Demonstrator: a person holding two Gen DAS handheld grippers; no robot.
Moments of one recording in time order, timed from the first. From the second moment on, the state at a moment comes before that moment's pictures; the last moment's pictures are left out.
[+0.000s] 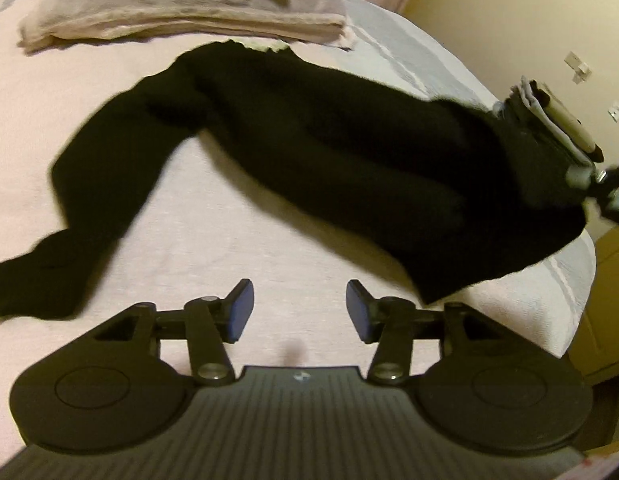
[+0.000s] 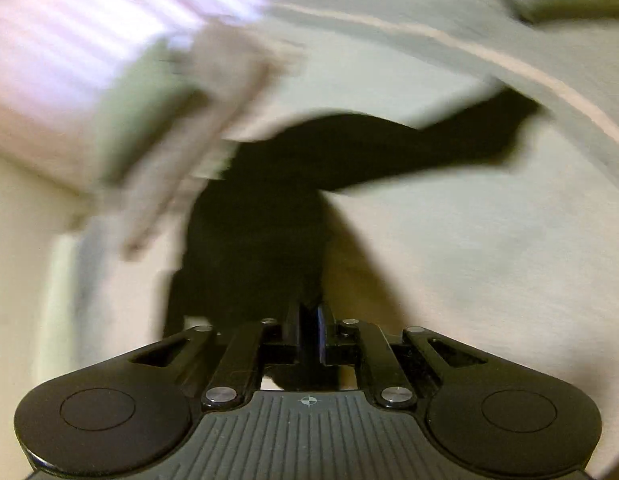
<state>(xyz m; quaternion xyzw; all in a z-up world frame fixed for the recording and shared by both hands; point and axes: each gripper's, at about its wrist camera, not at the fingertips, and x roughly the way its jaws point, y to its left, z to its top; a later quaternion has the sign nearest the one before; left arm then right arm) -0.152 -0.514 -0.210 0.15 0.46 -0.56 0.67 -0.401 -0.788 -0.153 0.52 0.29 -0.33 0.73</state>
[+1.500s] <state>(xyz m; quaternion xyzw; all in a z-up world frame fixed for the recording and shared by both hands) -0.260 -0.646 -0.300 0.04 0.57 -0.54 0.62 -0.446 -0.917 -0.182 0.39 0.34 -0.37 0.77</state>
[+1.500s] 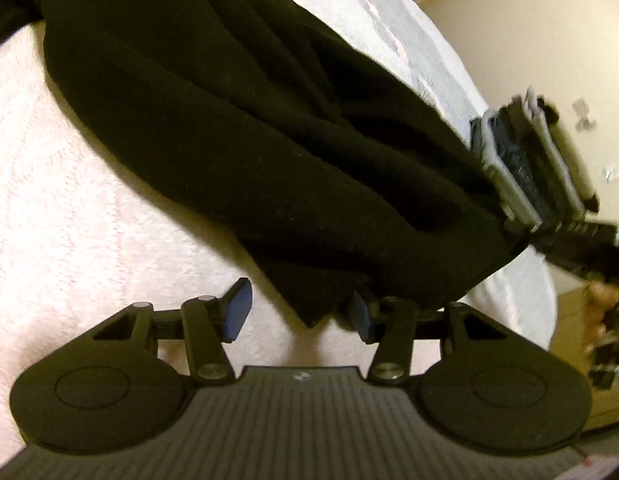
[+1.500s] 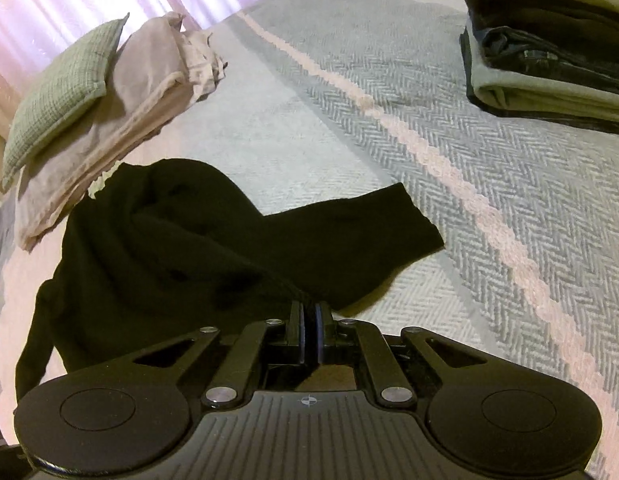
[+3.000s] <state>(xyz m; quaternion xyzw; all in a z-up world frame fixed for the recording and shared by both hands) -0.229 -0.376 -0.221 0.10 0.57 -0.46 0.67 -0.486 -0.718 -0.176 0.48 0.43 -0.26 0.72</state>
